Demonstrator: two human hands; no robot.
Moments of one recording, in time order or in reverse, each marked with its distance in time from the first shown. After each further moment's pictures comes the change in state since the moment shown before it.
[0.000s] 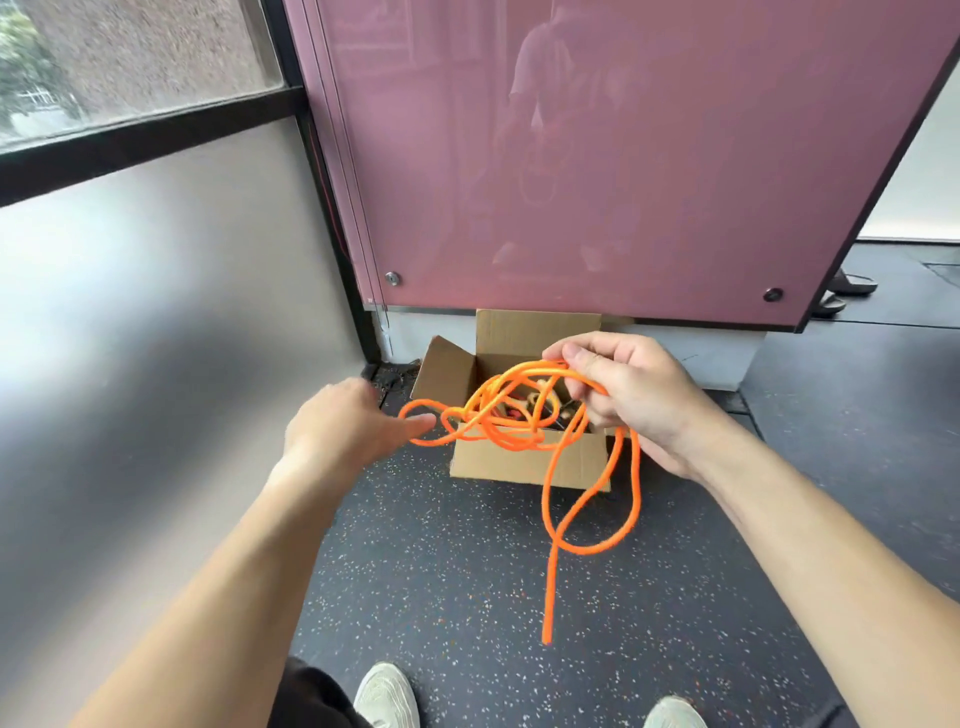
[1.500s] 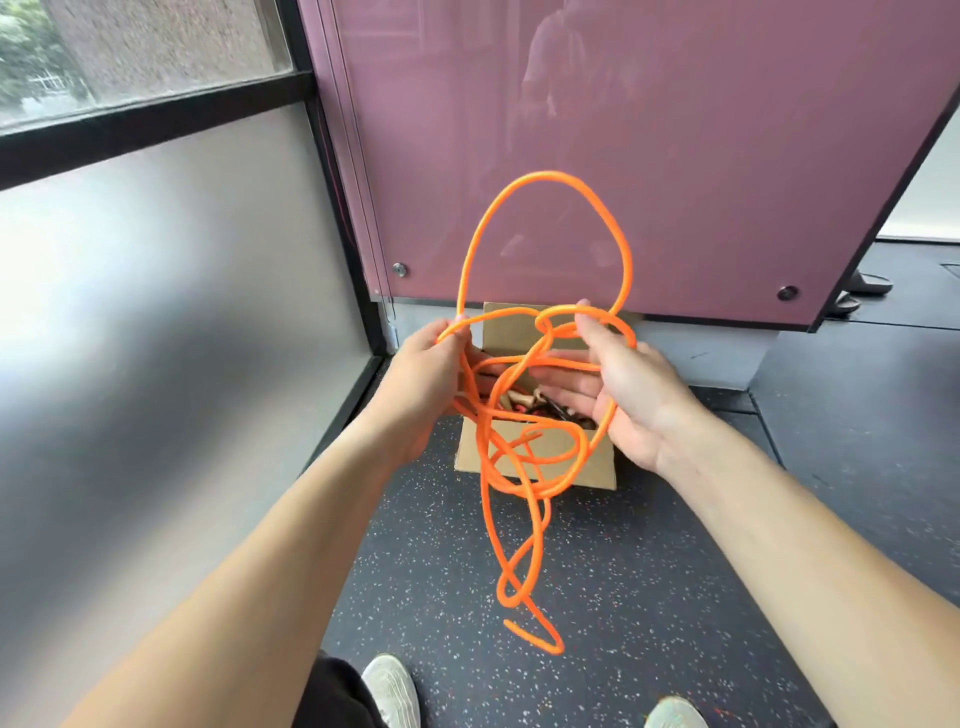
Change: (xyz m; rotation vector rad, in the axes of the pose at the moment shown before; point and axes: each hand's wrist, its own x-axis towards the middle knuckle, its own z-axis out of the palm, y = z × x) left_hand -0.002 0.054 0.020 -1.147 -0.168 0.174; right_hand 0.018 0.000 0.020 0.372 0.194 0.204
